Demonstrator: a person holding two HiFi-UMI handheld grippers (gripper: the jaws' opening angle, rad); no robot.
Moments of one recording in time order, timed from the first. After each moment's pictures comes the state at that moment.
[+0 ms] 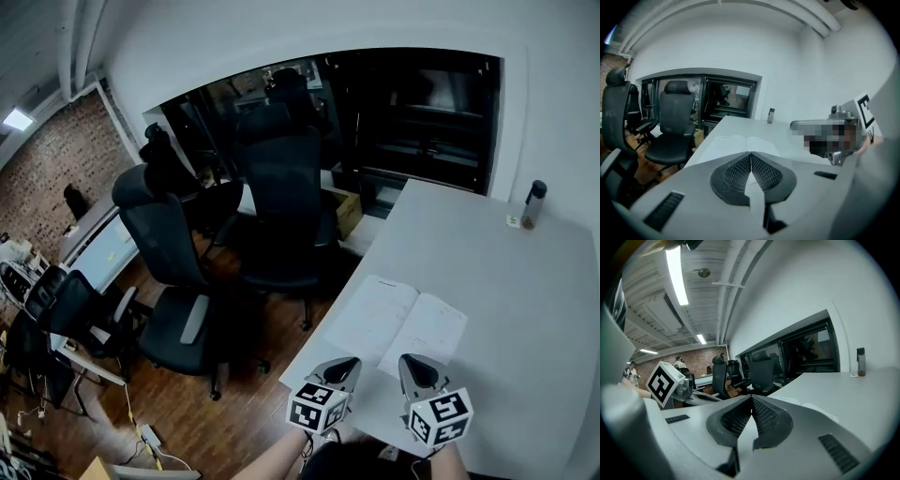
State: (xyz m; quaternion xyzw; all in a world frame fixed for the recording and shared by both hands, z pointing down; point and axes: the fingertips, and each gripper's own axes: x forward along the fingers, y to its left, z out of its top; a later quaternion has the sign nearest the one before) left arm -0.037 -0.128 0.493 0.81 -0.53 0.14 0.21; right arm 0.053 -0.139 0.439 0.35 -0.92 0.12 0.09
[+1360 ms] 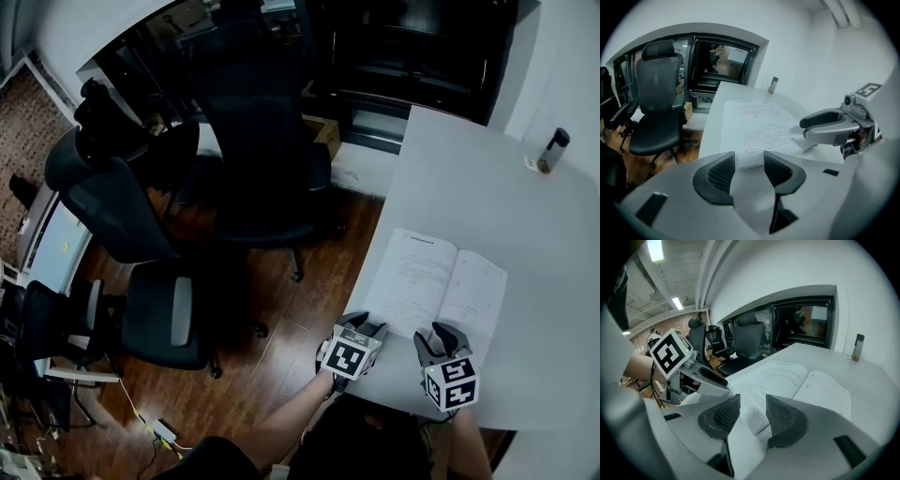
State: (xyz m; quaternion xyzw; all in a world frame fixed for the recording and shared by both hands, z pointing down) left arm -0.122 -0.201 0.629 0.82 -0.40 0.27 0.31; right arm -0.027 -0.183 0.574 0.42 -0.84 0.18 0.30
